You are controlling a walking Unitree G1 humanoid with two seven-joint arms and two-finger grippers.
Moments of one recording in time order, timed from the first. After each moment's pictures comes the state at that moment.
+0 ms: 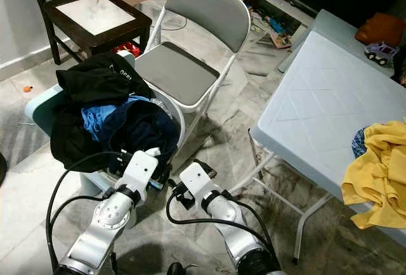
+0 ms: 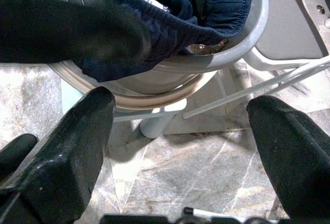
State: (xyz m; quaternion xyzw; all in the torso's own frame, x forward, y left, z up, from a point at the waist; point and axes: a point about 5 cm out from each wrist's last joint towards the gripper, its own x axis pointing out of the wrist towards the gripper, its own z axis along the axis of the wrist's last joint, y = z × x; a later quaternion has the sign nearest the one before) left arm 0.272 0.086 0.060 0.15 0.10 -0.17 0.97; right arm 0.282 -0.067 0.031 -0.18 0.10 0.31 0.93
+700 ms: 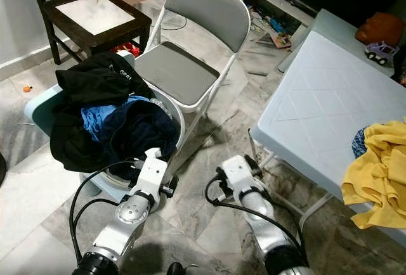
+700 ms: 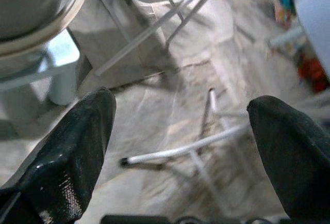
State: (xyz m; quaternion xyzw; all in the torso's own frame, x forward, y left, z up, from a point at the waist) left arm 0.284 0.078 0.030 0.13 0.19 -0.12 0.97; right arm 0.287 -0.158 0.018 -0.15 0.15 0.09 0.97
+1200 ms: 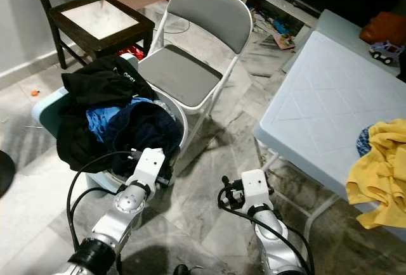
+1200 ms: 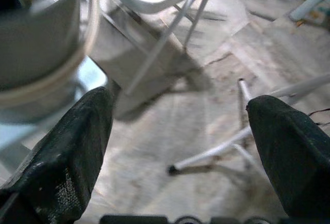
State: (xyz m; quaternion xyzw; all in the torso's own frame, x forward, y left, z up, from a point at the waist) left arm 0.304 0.088 0.037 0.17 0.18 -0.12 0.96; right arm 0.267 -0.161 0.012 -0.04 0.15 0.07 0.99
